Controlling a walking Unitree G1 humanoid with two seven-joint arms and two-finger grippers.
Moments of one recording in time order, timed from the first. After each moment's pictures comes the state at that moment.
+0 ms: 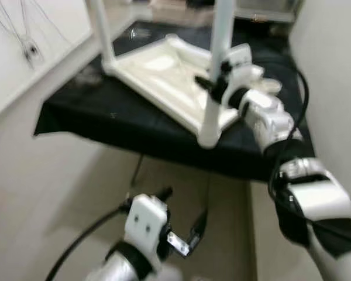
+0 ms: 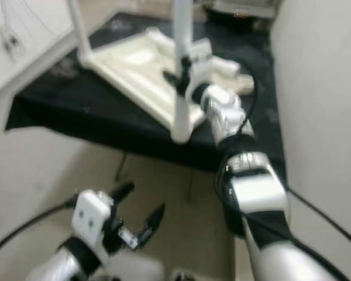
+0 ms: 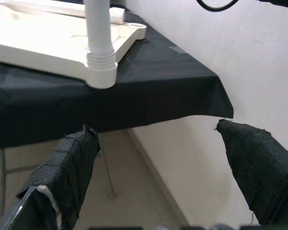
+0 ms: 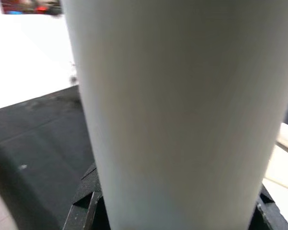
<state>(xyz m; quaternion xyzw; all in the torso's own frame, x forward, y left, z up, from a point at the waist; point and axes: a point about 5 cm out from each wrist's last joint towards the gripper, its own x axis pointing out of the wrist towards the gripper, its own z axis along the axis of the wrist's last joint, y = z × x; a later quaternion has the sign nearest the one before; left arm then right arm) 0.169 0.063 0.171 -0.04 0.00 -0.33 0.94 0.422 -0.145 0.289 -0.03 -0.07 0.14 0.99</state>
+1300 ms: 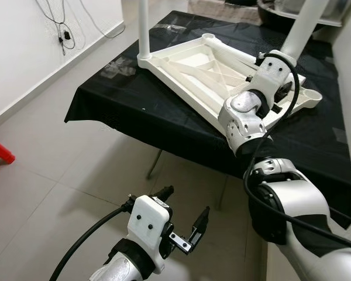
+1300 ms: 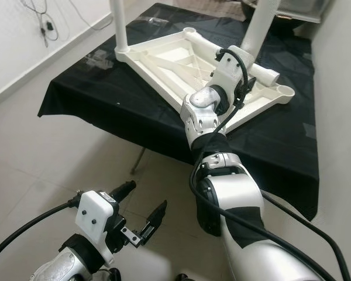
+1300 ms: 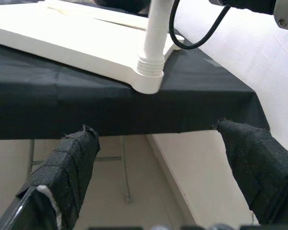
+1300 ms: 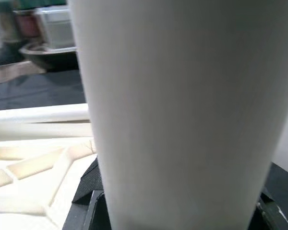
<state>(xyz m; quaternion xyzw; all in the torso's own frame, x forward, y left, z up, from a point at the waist) 0.172 0.062 0.173 -0.04 -0.01 -0.33 0.94 0.403 -0.152 0.284 0.10 -0.07 -0.46 0.88</state>
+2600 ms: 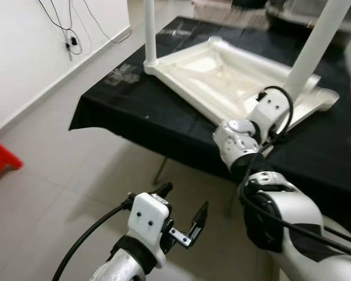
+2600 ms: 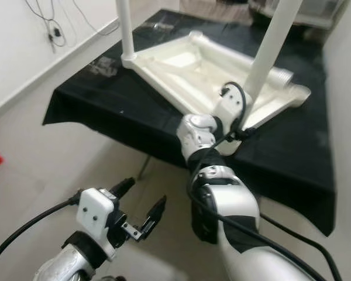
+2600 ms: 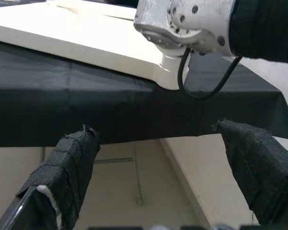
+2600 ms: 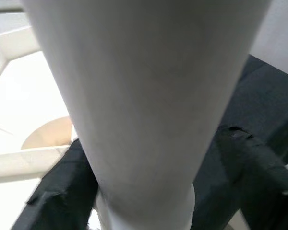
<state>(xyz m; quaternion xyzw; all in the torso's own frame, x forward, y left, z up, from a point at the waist) 0.181 0.063 0.174 -0.03 -0.02 -0.32 0.95 0.397 -0.155 0.233 0.16 0.05 -0.51 0.85</state>
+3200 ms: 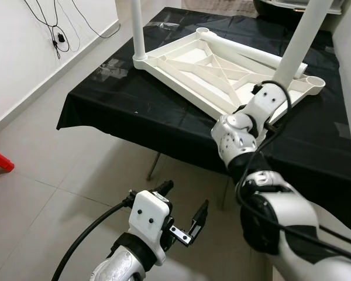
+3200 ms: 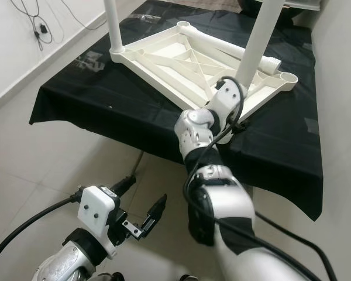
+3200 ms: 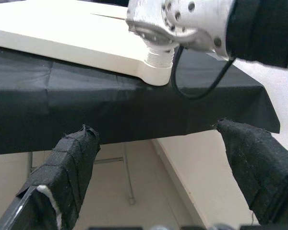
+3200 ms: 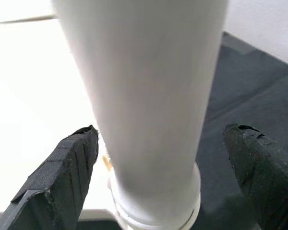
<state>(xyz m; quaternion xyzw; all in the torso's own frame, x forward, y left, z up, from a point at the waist) 0.181 0.063 0.171 -0.03 -0.02 -0.32 0.95 0.399 -0.137 0.230 0.15 0.03 -0.42 0.90</state>
